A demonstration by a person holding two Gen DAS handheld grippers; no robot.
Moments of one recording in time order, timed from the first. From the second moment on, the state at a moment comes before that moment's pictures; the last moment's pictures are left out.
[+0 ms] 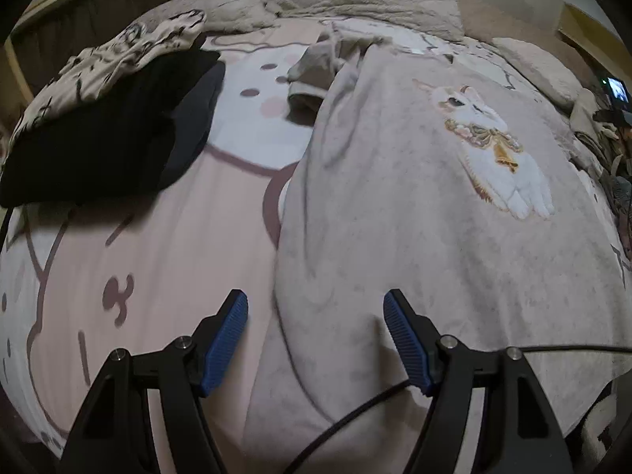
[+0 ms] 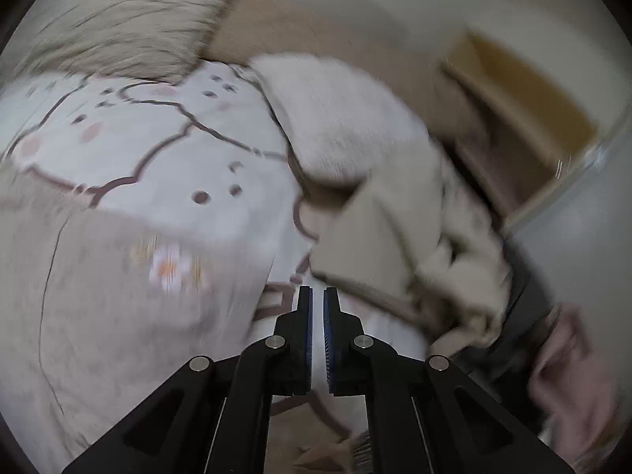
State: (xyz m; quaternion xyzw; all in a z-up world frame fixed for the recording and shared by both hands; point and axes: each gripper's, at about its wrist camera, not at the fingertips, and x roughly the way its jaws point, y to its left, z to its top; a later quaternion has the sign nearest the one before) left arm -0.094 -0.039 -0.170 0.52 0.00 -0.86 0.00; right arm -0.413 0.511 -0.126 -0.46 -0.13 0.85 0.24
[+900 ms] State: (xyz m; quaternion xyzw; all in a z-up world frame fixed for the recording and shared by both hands) left arm -0.337 -0.041 -0.151 0.50 0.02 -0.86 -0.06; right arm -0.178 0.265 -0.213 -0.49 -0.01 0.87 -0.09
